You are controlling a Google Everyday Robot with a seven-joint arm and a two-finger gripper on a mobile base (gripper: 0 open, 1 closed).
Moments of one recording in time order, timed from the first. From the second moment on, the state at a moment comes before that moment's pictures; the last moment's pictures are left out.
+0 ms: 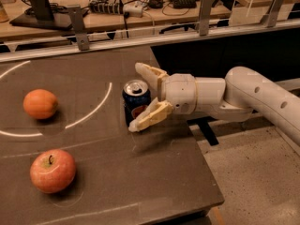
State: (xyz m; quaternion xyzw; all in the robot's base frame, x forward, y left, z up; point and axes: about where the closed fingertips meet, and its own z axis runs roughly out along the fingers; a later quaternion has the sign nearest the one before) arm 0.493 0.040 0.906 -0.51 0.49 0.46 0.53
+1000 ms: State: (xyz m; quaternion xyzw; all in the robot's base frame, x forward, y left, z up) arm 0.489 0.031 0.907 -0.53 0.50 0.46 0.51
